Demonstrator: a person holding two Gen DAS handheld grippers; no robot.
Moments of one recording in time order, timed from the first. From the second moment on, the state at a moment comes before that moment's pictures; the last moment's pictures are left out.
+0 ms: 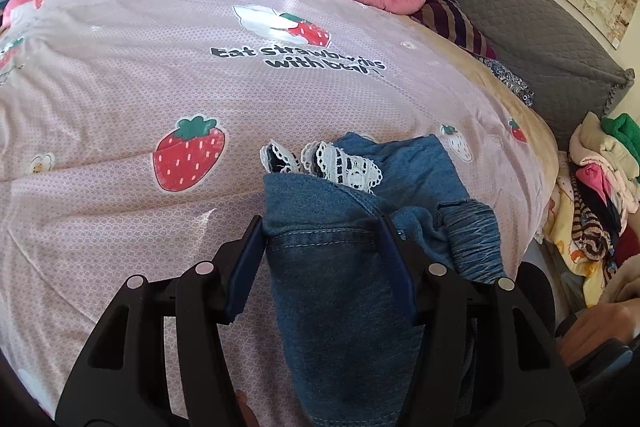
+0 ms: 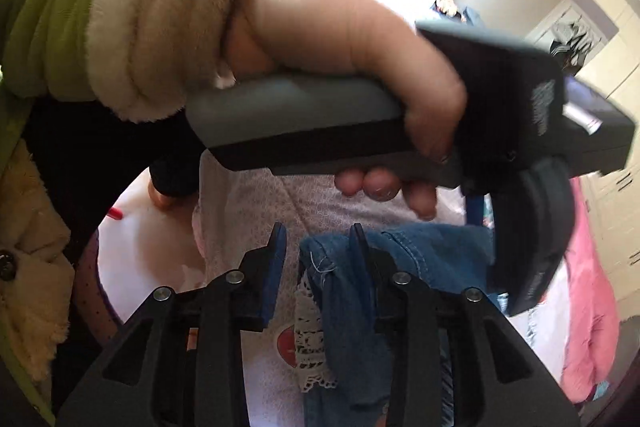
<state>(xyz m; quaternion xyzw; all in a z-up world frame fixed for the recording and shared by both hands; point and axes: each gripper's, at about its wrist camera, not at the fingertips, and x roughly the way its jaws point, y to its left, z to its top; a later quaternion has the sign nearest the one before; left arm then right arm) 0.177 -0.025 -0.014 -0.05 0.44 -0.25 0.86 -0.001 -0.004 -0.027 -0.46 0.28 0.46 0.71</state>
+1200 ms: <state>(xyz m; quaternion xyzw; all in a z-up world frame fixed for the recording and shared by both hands) 0.152 -0.022 0.003 -0.01 0.39 -0.22 0.89 0.021 -0.133 0.024 -0.06 0.29 0.37 0.88</state>
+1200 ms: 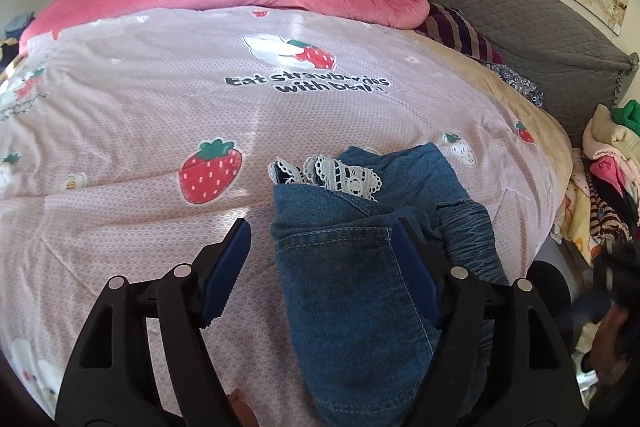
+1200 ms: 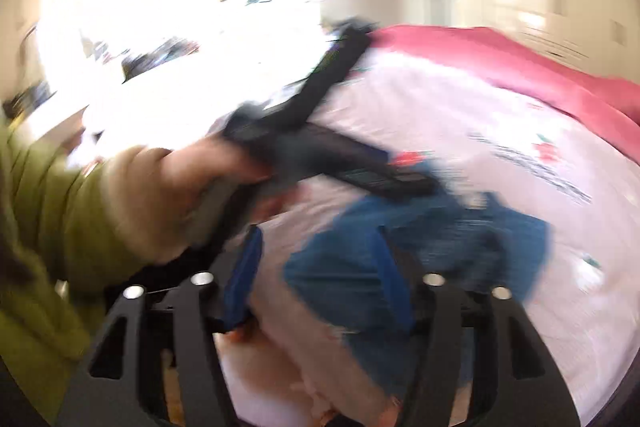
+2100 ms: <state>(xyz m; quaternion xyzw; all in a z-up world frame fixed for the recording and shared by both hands) 0.120 -0.032 -0.041 -0.06 0.46 -0.23 0.86 0.098 -0.210 -0.045 0.15 0.44 0.23 0.85</state>
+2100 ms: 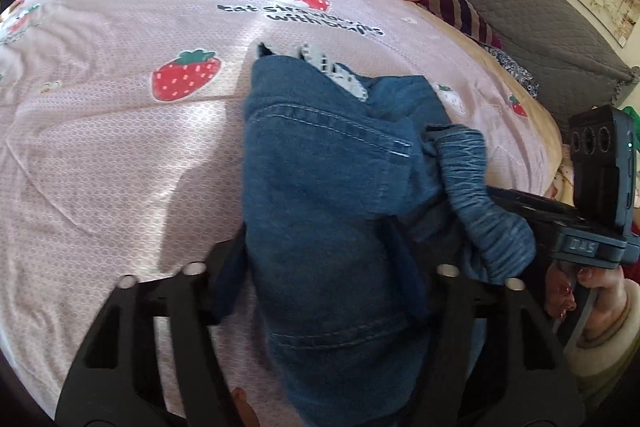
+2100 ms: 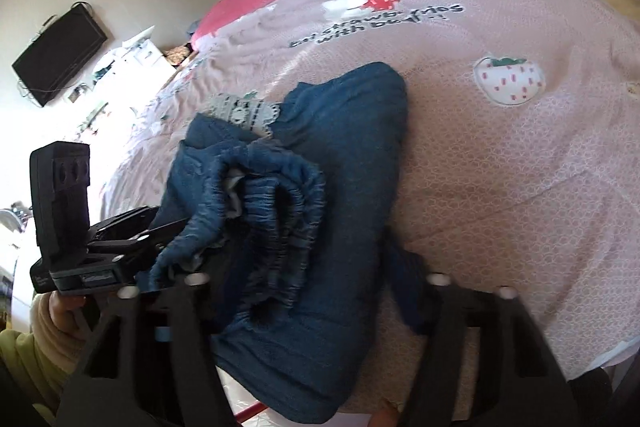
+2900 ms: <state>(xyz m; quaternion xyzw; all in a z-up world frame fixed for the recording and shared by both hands) 0.198 -0.027 0.011 -0.01 0.37 -0.15 0.91 0.190 -0.156 0.003 0.03 0.36 0.22 0.91</state>
